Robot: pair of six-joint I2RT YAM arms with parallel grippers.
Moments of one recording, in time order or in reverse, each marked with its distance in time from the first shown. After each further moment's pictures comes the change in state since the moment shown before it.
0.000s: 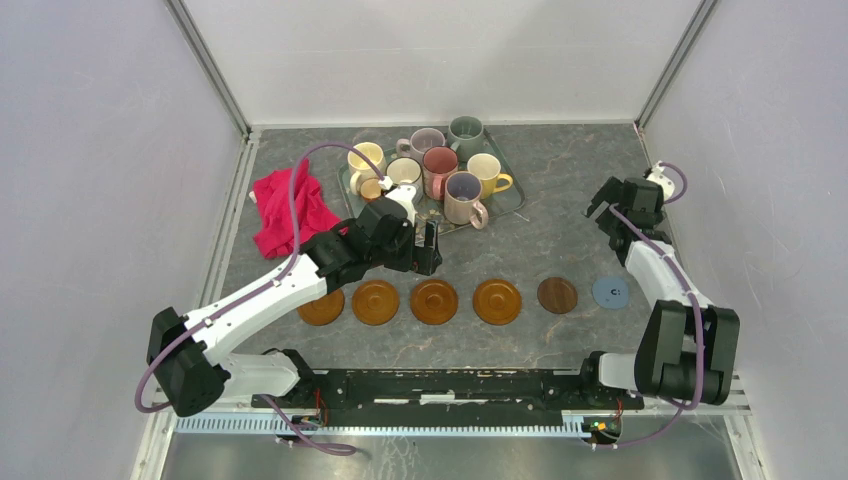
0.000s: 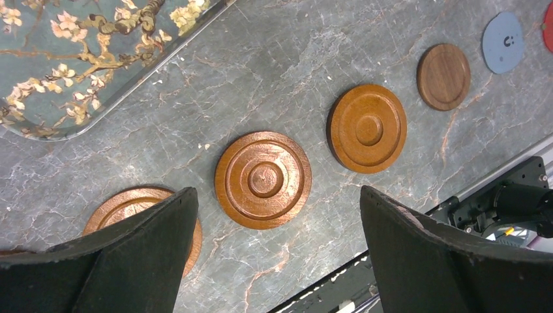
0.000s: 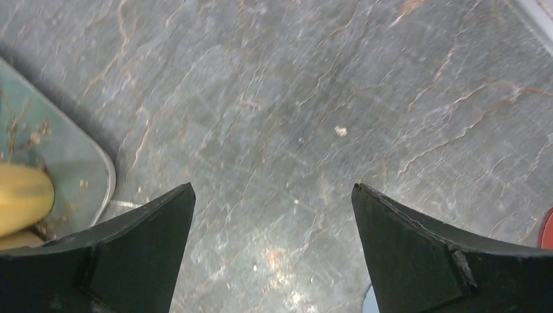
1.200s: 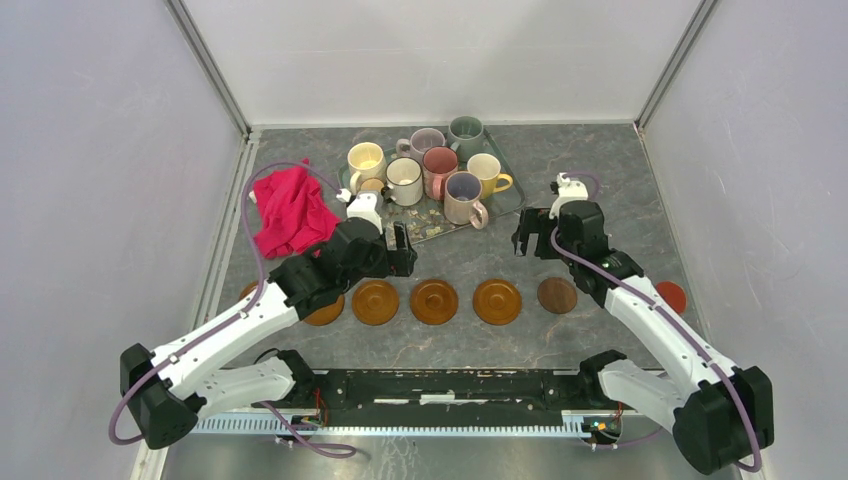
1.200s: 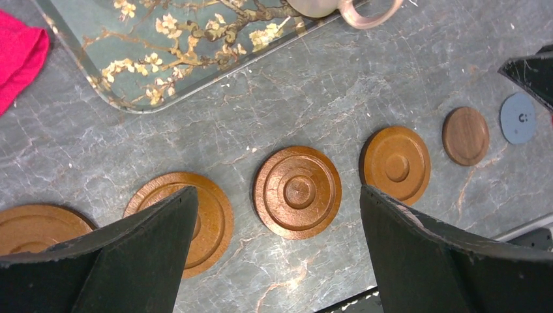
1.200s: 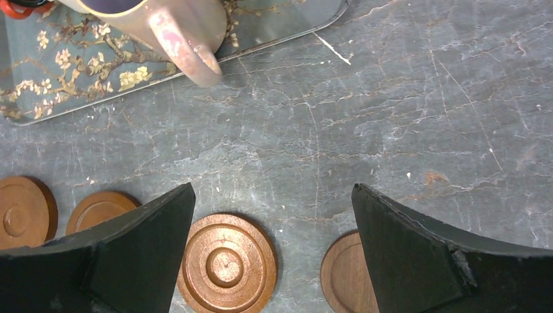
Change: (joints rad) left arm 0.000 -0.238 -0.164 0.033 -0.219 -0.097; right arm 0.542 -0.331 -0.079 -0.193 -0.108 -0.178
